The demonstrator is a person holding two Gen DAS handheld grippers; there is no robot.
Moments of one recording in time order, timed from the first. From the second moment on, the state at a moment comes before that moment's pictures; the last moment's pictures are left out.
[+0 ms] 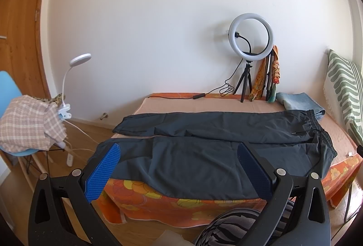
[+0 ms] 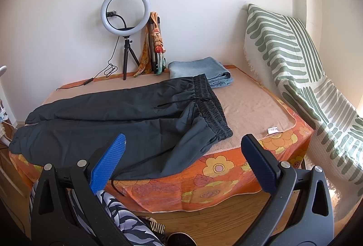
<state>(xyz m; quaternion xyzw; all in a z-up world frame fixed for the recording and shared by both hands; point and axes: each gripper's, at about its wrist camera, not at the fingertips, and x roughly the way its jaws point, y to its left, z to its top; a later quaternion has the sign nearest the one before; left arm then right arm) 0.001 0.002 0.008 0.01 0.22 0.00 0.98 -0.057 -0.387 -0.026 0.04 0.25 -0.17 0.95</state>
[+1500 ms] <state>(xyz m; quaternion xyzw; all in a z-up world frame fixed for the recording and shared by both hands) 0.004 -0.004 0.005 0.01 0.22 0.00 0.97 -0.054 -0.384 -0.027 0.04 0.25 -0.16 0.95</state>
